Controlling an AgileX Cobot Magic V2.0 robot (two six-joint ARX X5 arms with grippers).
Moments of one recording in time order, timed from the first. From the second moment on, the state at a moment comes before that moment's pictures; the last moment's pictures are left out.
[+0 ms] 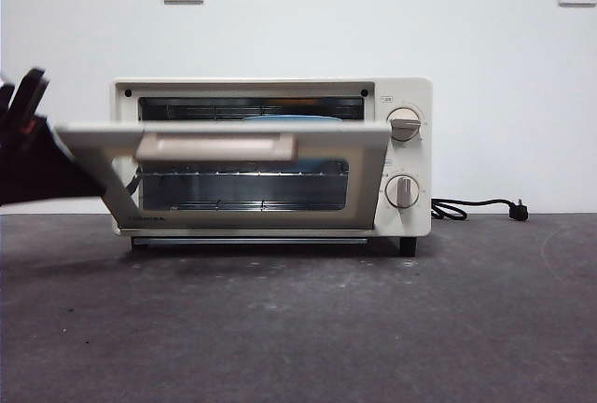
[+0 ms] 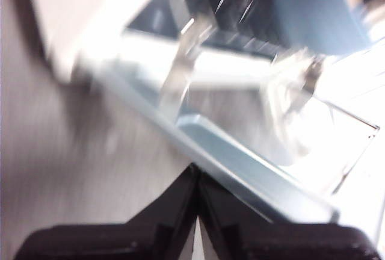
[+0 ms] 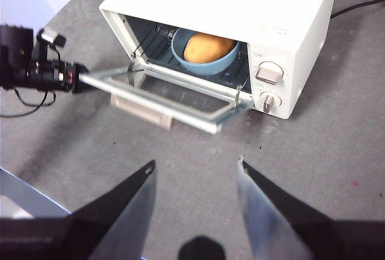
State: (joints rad) left arm 0.10 1.63 0.76 0.17 0.93 -0.23; right arm 0.54 0.93 1.49 -1.14 -0.08 0.14
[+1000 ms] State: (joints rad) left arm 0.08 1.49 0.97 -0.05 0.85 -0.24; right arm 0.54 0.93 1.49 -1.16 -0.08 0.14
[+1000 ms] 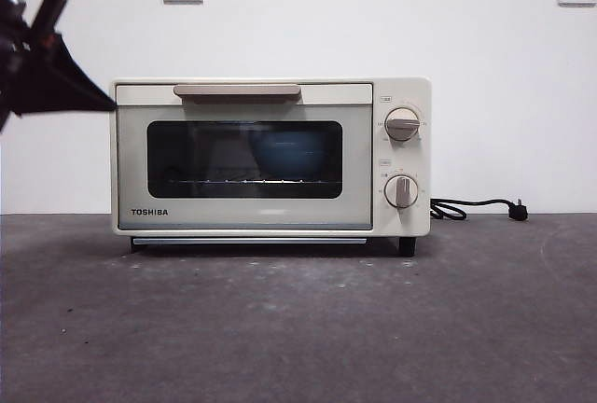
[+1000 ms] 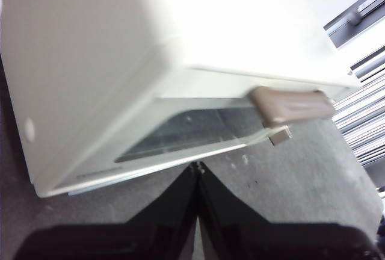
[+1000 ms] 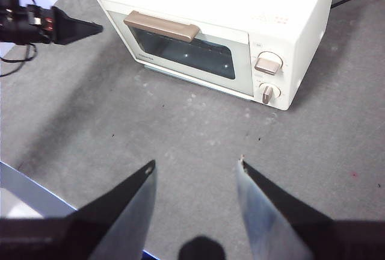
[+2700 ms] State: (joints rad) left arm -0.11 0.59 0.97 -0.98 0.43 -0.03; right arm 0.54 0.98 1.49 -1.30 -0.25 0.03
